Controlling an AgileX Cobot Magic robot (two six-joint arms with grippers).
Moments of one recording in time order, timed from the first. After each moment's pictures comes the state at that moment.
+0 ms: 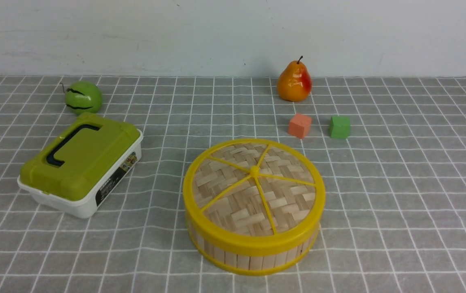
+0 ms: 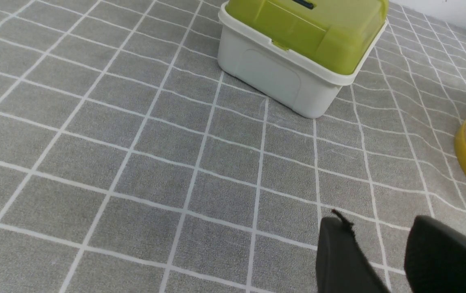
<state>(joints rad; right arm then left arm) -0.01 -0.01 0.02 -0.03 0.39 0.19 0.02 -0.01 0.03 -0.01 0.36 -0.33</state>
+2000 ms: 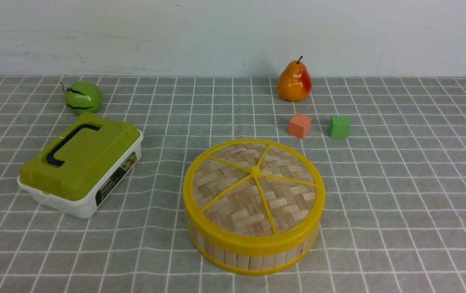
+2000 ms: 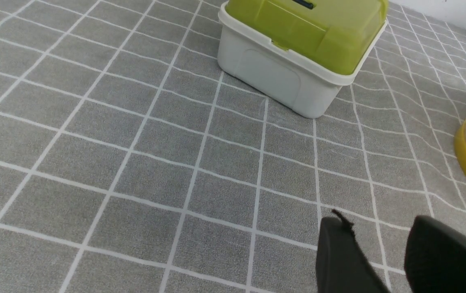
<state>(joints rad) 0.00 0.86 -1.02 0.39 1.11 -0.45 0.02 -0.01 0.03 -0.01 0.36 -0.33</state>
